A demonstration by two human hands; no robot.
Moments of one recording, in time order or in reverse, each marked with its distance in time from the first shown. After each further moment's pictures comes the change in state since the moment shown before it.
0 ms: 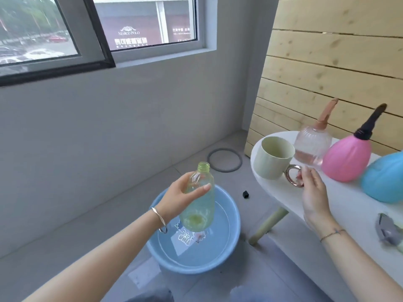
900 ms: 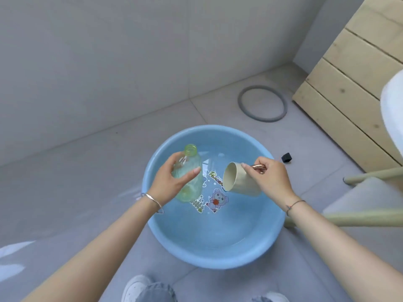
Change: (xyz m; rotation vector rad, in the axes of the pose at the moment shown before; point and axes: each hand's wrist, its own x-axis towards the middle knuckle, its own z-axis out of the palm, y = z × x) left_hand 0.076 -0.267 -0.037 0.040 0.243 -0.253; right_hand 0.014 0.228 0.193 -0.637 -0.587 0.032
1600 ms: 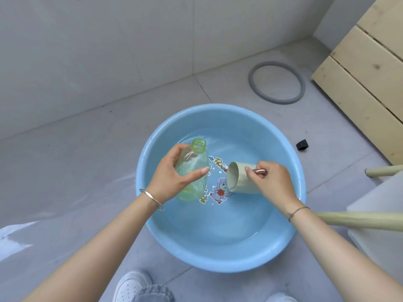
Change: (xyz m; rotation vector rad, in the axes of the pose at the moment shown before) left_hand 0.006 -0.029 0.016 -0.051 -0.021 0.084; right_hand 0.002 0.050 0.045 -0.146 -0.022 -0.051
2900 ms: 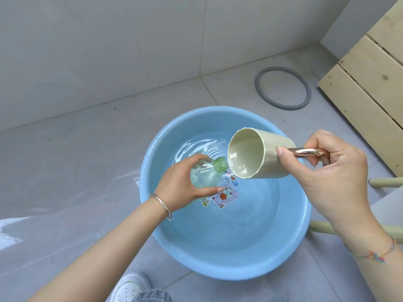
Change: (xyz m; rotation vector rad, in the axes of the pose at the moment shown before) left_hand -0.006 0.004 0.002 0.387 -0.100 0.006; right_hand -0.030 -0.099 -0.083 0.177 0.283 -0.353
